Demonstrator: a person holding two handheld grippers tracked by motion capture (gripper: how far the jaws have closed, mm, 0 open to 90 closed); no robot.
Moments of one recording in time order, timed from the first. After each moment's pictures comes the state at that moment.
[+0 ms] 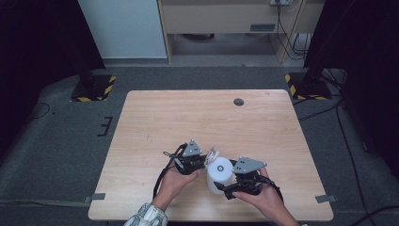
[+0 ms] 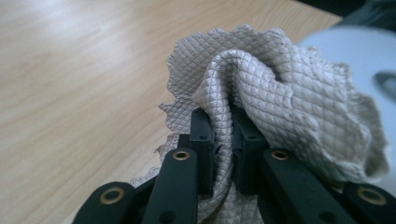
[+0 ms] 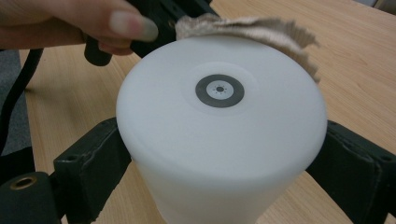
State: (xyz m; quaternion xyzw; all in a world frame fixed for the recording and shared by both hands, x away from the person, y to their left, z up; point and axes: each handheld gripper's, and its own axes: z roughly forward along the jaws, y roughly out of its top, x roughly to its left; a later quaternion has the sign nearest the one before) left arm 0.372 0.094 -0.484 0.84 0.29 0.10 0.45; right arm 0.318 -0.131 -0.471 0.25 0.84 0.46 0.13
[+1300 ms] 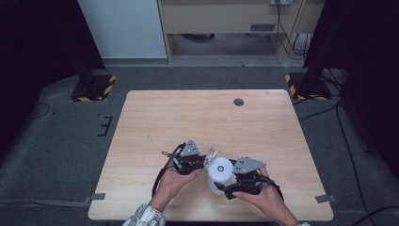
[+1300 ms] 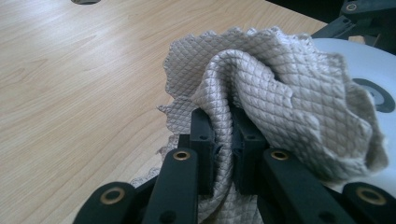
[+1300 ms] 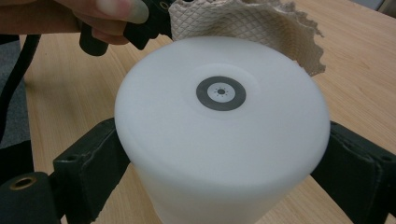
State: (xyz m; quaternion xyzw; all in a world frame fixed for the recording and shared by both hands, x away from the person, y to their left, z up) left arm 0.369 0.098 -0.471 0.84 0.28 0.09 0.46; right arm 0.320 -0.131 -0.471 0.24 0.84 0.46 0.13
